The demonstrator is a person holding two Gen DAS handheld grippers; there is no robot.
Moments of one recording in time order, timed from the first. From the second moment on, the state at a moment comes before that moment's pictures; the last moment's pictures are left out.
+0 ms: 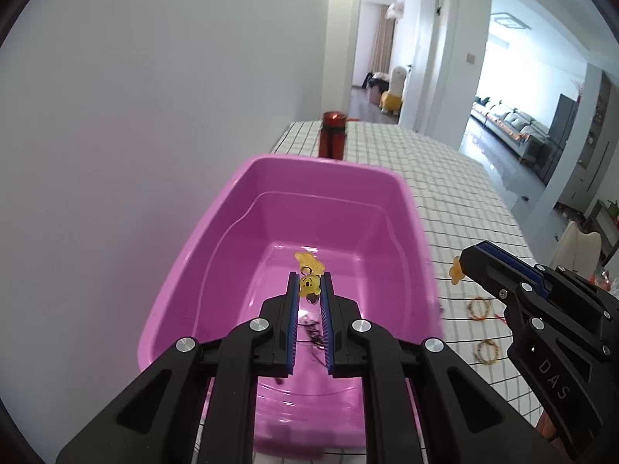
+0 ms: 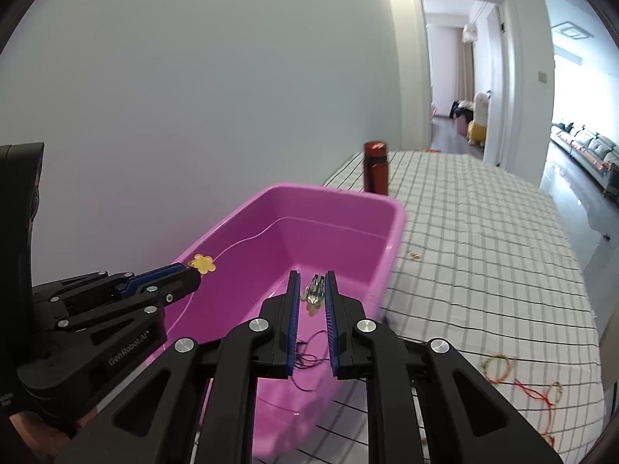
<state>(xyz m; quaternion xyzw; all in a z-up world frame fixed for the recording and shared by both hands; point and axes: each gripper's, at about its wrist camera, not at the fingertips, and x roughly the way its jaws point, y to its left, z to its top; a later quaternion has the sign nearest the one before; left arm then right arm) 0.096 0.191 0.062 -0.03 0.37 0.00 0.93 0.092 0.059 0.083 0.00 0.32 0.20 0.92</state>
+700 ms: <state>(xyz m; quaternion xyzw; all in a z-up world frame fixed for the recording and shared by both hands) 0.141 0.215 -0.009 -0.07 0.50 0.06 0.86 0.172 0.091 0.014 -0.03 0.48 0.25 0.84</state>
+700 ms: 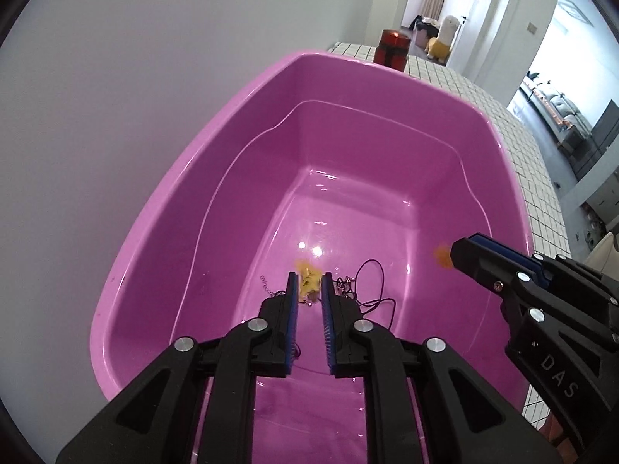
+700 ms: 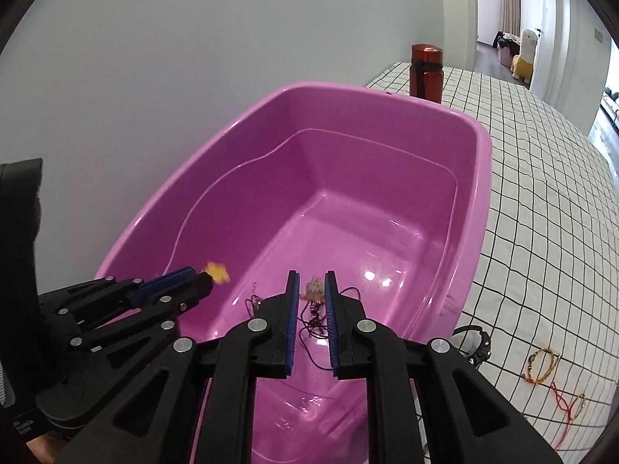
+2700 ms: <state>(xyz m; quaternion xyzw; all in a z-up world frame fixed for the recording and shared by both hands) 0.075 0.173 0.042 0.00 0.43 -0.03 0.90 0.069 -0.001 0.050 0.06 0.42 0.10 0.90</state>
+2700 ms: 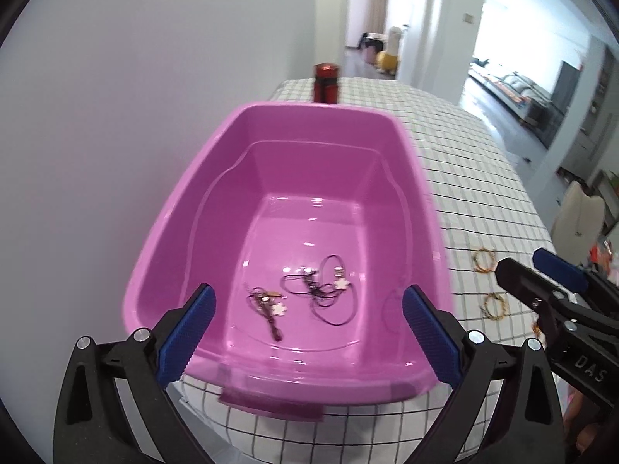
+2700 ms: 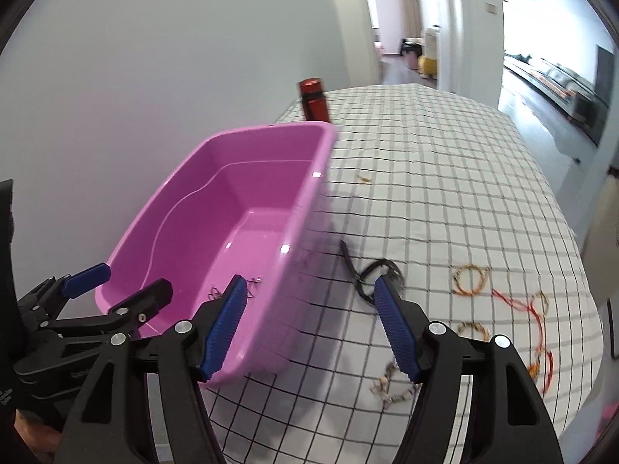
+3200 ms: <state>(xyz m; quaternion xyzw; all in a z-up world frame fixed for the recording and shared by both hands) 0.034 0.070 0.046 0.03 0.41 -0.12 0.90 -0.014 -0.123 0.045 0.10 0.42 0.00 0.90</state>
